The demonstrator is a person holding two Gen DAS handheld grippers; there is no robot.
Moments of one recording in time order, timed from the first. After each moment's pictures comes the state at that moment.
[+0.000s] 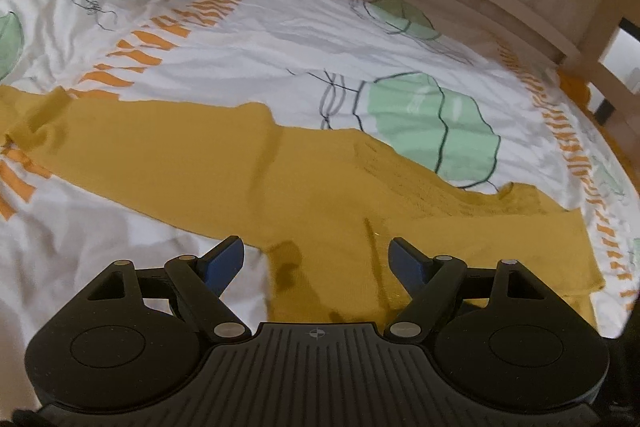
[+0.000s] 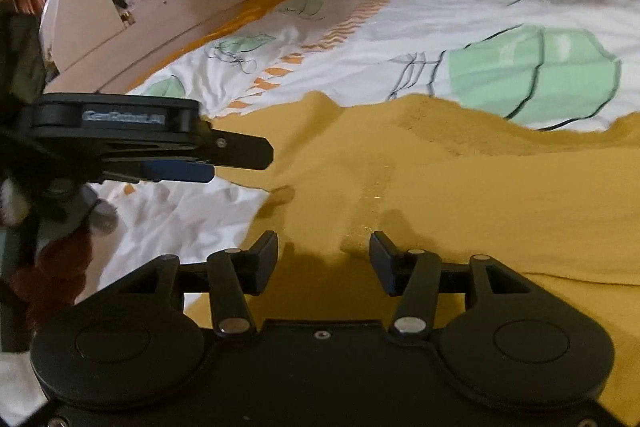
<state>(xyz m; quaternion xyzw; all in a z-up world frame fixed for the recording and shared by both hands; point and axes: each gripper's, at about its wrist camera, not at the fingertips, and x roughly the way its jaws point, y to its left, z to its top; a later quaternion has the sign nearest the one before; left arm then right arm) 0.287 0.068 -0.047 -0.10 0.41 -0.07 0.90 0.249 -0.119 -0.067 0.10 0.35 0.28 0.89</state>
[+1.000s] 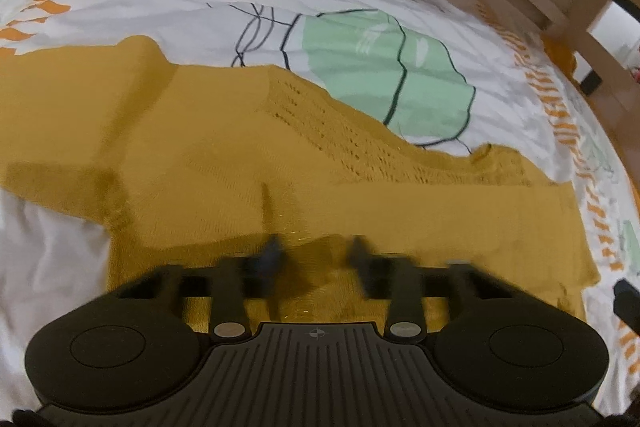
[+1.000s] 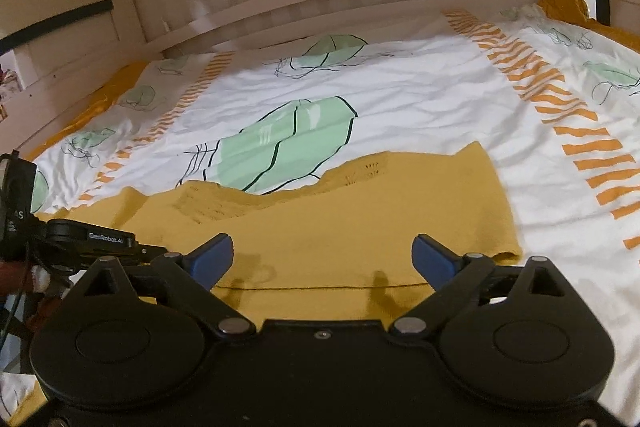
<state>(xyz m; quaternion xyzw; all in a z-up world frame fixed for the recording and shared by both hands) 0.328 0.005 -0.095 -0.12 0.46 -0.11 0.87 0.209 -0.276 -0.037 0.13 0.29 0.06 0.94</state>
